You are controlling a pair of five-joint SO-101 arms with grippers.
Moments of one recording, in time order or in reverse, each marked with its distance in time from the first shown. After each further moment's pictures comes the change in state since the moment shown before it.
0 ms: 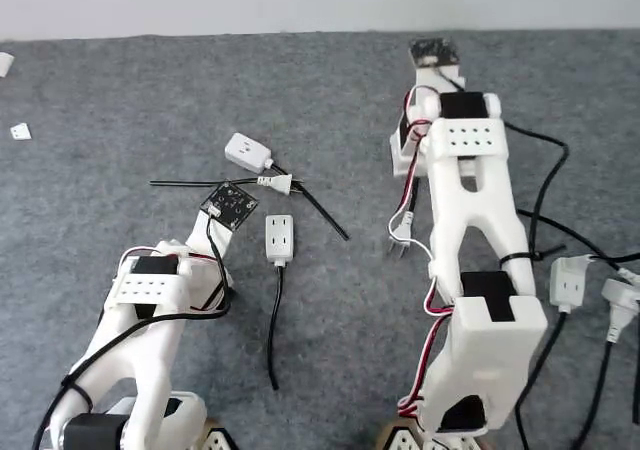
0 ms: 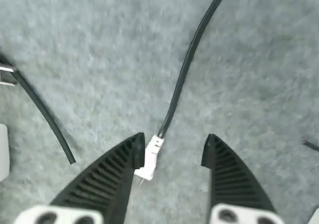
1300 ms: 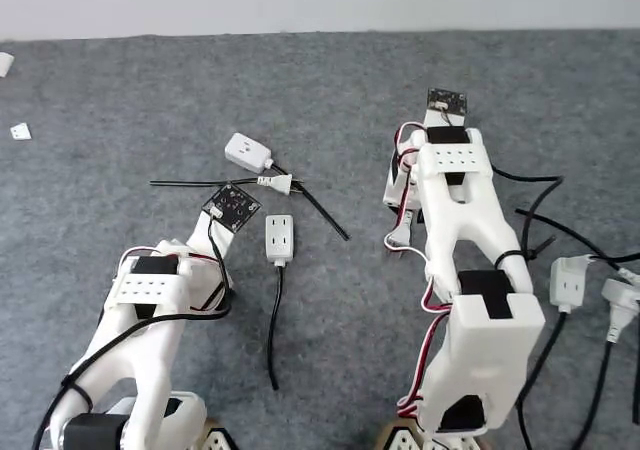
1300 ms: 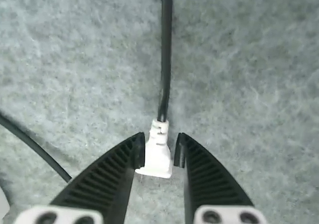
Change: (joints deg) left arm 0.0 0.0 0.0 0.0 -1.7; right arm -0.9 0.7 18.9 -10.8 -18.9
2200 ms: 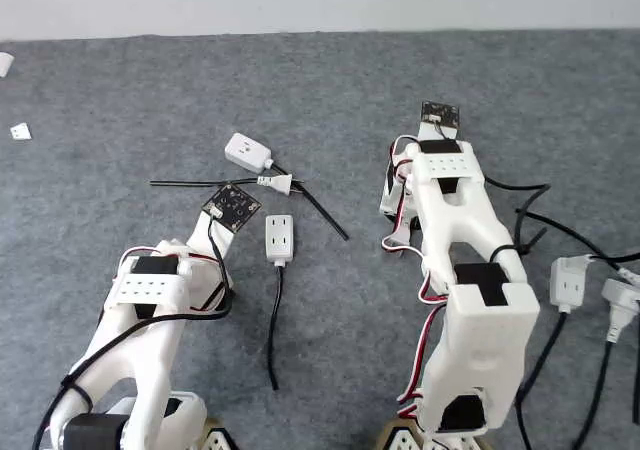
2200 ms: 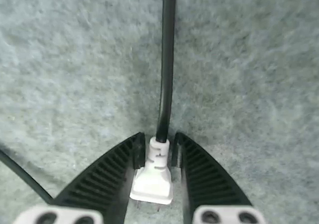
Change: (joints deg) left arm 0.0 0.0 0.0 0.1 -0.1; right arm 0.1 4.3 2.7 -5.8 0.0
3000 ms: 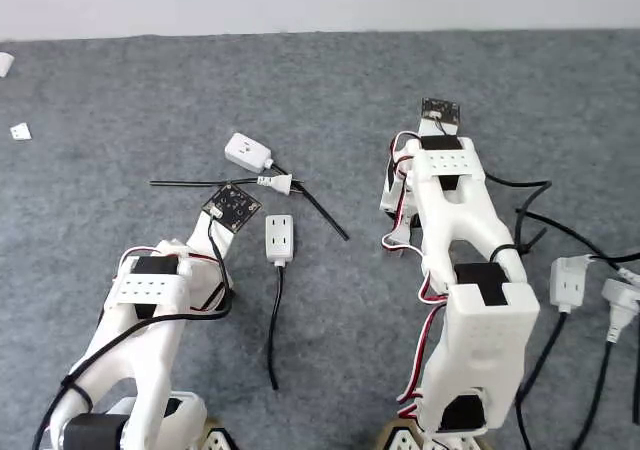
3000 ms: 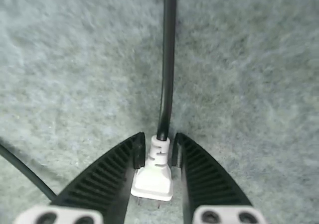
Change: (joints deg) left arm 0.0 0.0 0.0 0.0 0.0; right arm 0.0 0.0 -1.8 1.7 0.2
